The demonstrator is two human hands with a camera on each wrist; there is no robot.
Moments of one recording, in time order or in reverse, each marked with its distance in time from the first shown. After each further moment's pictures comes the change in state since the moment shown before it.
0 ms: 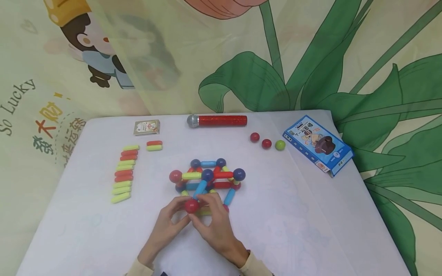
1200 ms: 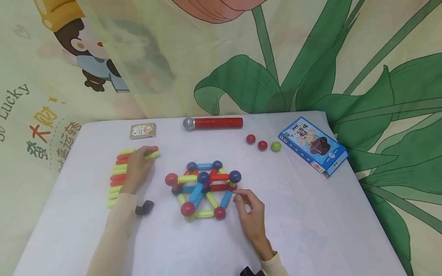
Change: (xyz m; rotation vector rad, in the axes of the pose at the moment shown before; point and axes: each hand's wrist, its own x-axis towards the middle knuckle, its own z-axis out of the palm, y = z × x) left_hand 0.134 -0.052 -0.108 0.503 0.191 -0.220; right_hand 0.006 0.009 -0.073 -0.100 0.259 0.175
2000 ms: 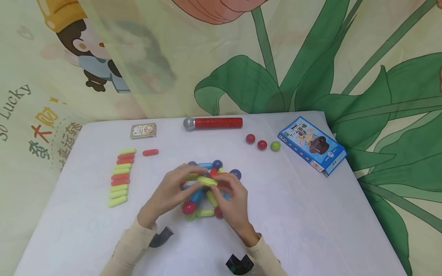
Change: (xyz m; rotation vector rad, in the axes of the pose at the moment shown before) left_hand -0.079 0.137 0.006 -0.306 -0.301 0.617; right_hand 0.024 -0.009 0.031 0.288 -0.083 -0.185
